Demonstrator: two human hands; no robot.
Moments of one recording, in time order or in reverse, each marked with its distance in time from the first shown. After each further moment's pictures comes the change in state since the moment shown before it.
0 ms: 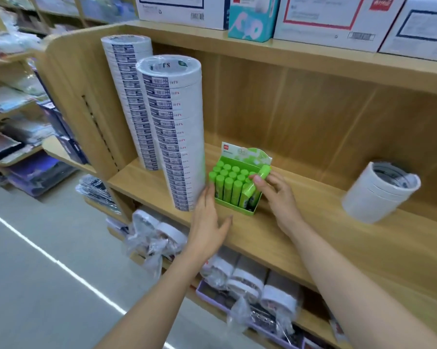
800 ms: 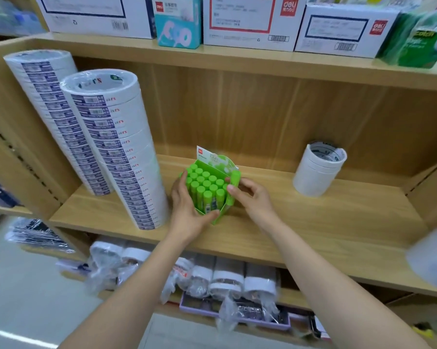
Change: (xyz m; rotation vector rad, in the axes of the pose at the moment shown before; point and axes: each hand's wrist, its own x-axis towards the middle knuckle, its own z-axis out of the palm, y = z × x) left_hand 0.046 0.004 0.014 -0.260 -0.132 0.034; right_hand -0.028 -0.006 -0.014 0.026 0.130 0.043
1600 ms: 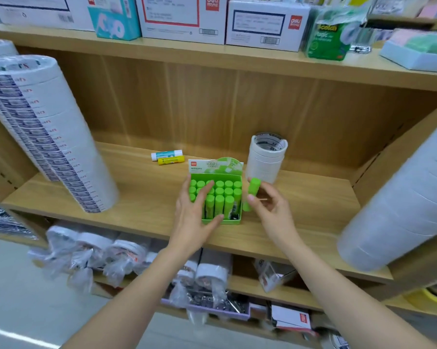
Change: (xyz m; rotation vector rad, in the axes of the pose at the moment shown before) left_hand -0.068 0.082 0.112 0.283 -0.085 0.142; right_hand -0.084 0.000 -0.164 -0.142 0.109 -0.165
